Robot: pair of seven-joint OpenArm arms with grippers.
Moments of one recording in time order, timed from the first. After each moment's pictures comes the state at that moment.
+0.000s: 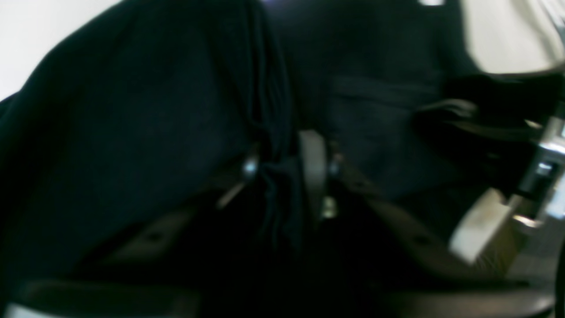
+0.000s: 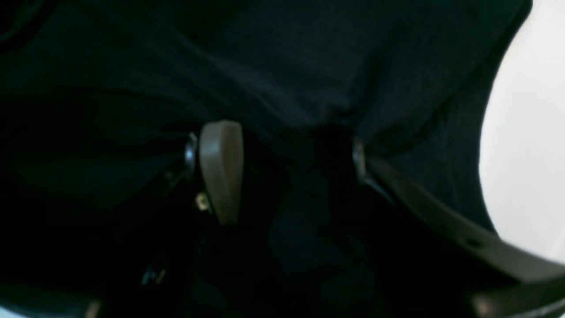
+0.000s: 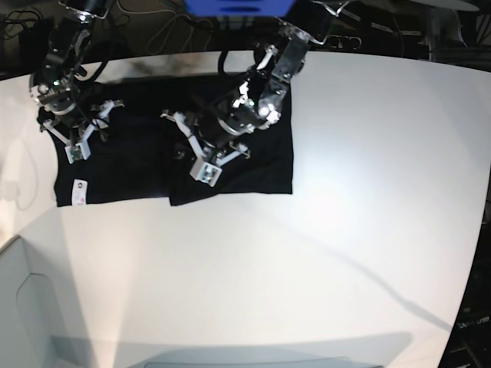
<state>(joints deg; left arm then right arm) 5.4 4.4 28.7 91.8 -15.9 -4.3 39.6 -16.1 4.4 29.2 97.0 1.8 39.1 -44.3</state>
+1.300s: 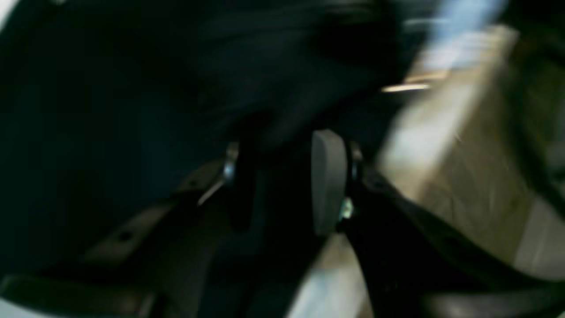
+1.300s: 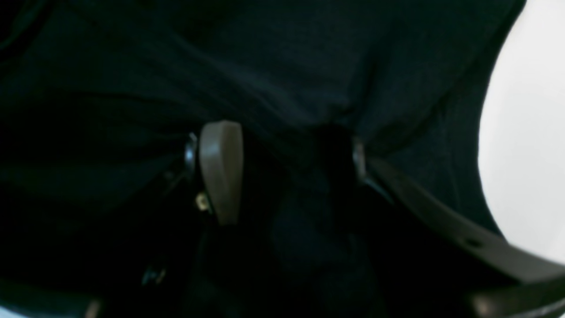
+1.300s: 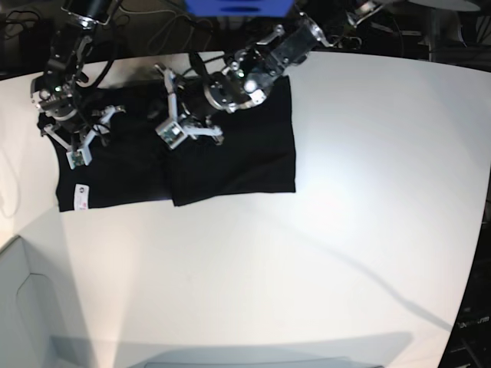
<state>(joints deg) 1.5 -4.9 49.6 96.9 -16.3 -5.0 39.6 -13.9 3.6 29.4 96.9 0.7 39.2 -45.7</state>
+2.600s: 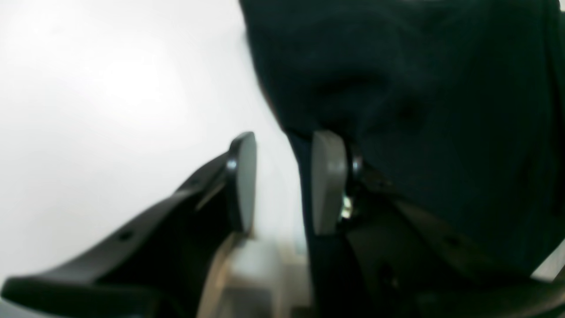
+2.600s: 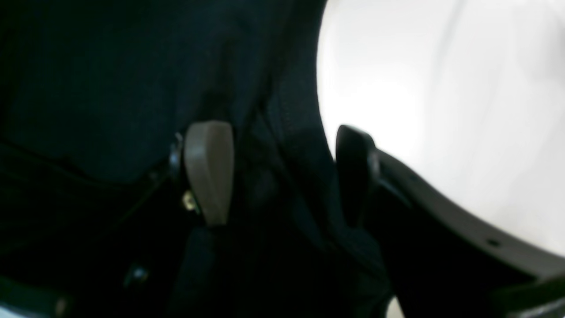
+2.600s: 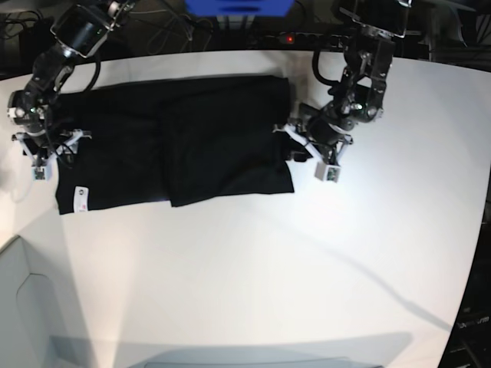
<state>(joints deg) 10.0 -15.9 9.7 94.0 -35.0 -4.7 38.8 -2.4 5.0 42.3 86.0 -4.3 39.2 -45.0</state>
